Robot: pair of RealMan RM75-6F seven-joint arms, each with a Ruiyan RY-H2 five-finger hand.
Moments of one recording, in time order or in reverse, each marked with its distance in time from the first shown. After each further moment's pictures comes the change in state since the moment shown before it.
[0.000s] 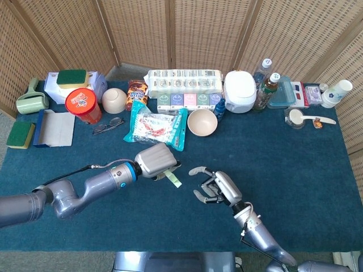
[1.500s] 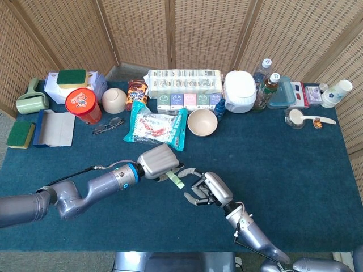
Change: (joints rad) left arm -0.015 -0.024 0.013 0.009 -0.018 0.015 -0.008; right arm 0.052 -0.010 0.011 -0.054 0.032 -0.028 -0.052
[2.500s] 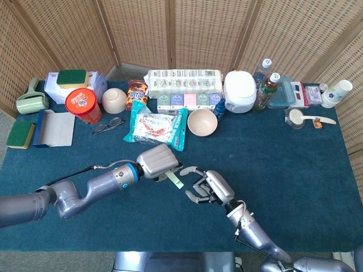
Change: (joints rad) left arm 0.000 0.005 0.008 0.002 0.008 0.005 -0.006; right arm 0.005 0.010 0.002 0.002 0.016 -0.002 -0.005
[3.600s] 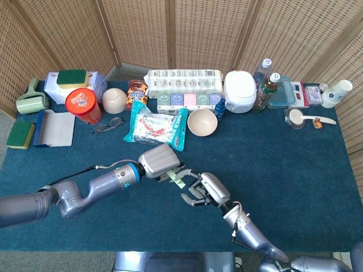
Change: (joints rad) left arm -0.006 -0.018 -0.004 0.013 -0.011 0.002 0.001; right arm 0.018 -0.014 -0.004 -0.007 0.001 -0.016 -0.016
